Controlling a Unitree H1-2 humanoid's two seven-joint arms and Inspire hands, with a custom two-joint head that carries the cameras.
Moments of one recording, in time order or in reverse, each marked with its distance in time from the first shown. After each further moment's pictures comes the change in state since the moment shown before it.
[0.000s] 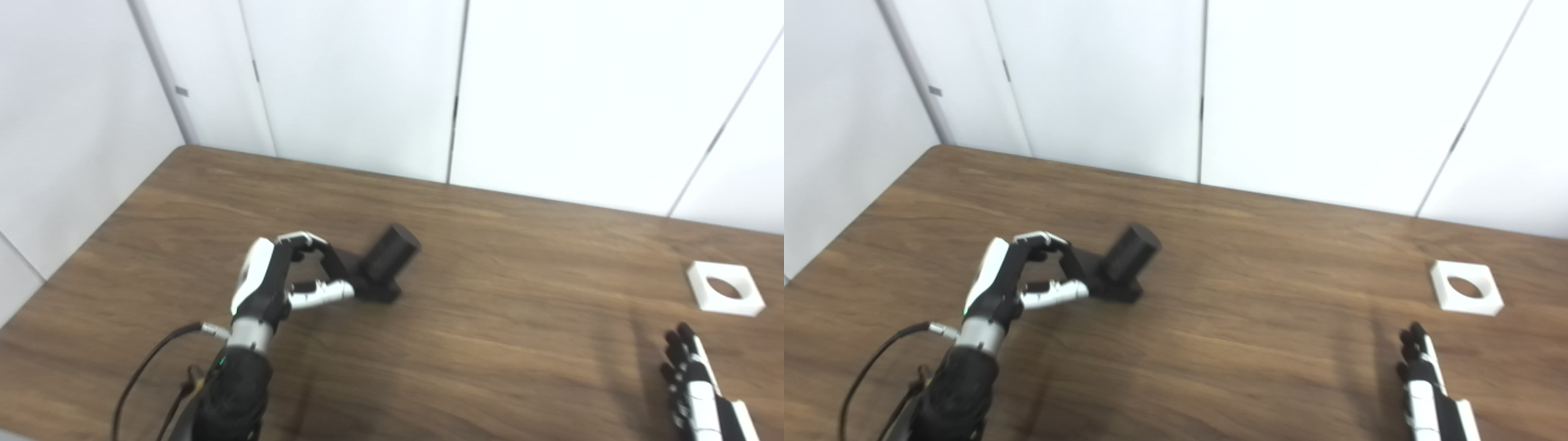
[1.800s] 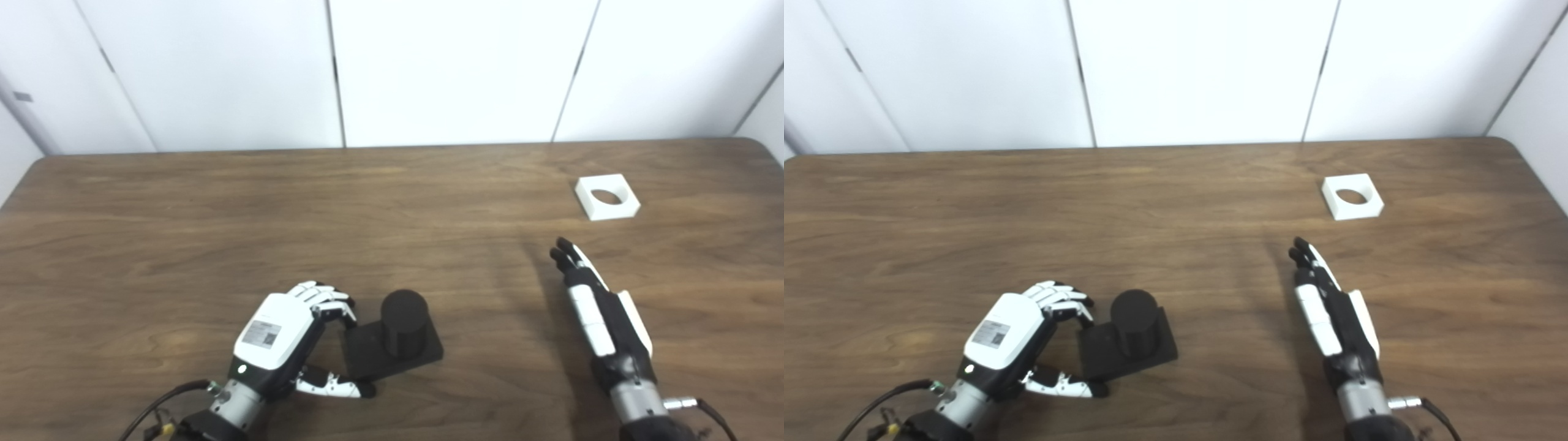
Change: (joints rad) left arm 0.013 0.115 -0.320 0.166 0.568 -0.428 0.057; right arm -0.028 -0.017 0.058 -0.100 -0.179 0.209 -0.064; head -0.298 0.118
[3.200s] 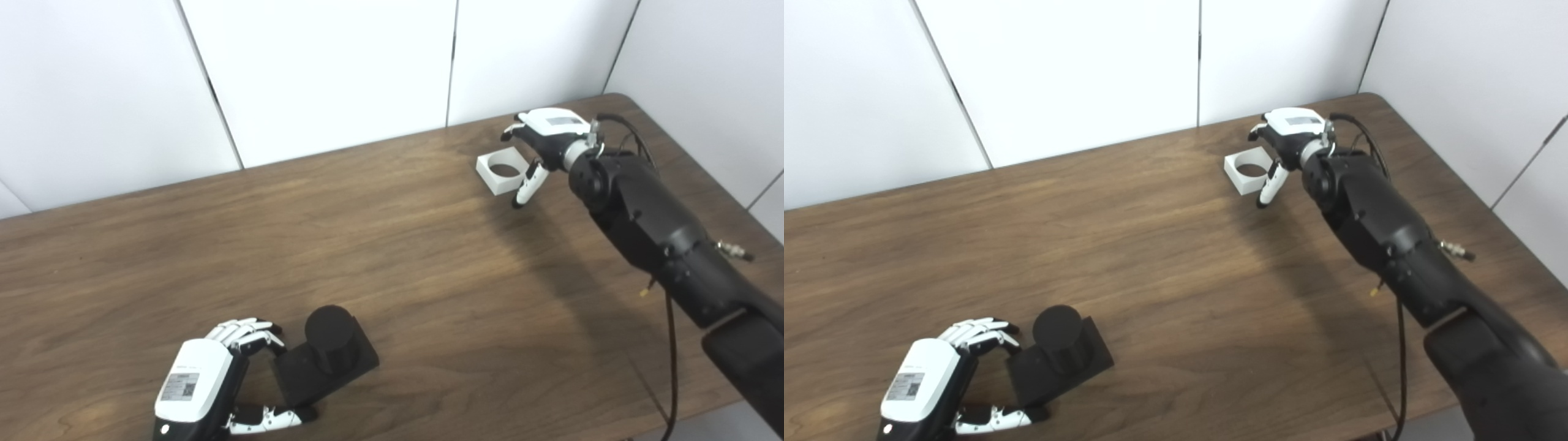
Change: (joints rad) left arm 0.023 0.016 0.035 0.010 -0.080 -0.028 0.017; right arm -0.754 -0.493 0.202 0.604 -0.743 0.125 0.537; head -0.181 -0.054
